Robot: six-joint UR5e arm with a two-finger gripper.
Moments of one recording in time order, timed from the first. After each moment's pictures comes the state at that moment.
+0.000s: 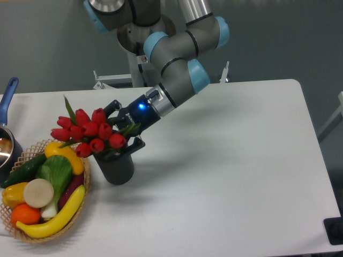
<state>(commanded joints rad) 2.53 -1.79 -2.08 -0.84 0.31 1.57</state>
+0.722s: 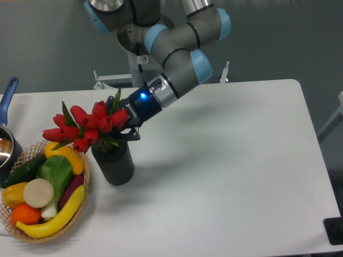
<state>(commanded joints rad) 2.55 -1.65 -2.08 -0.85 0.24 1.39</state>
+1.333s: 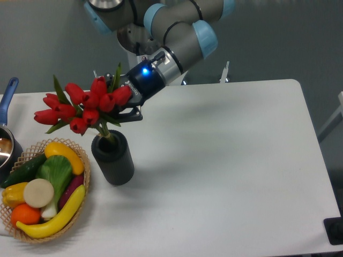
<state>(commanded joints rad) 2.58 -1.59 -1.98 -0.85 0.19 1.16</state>
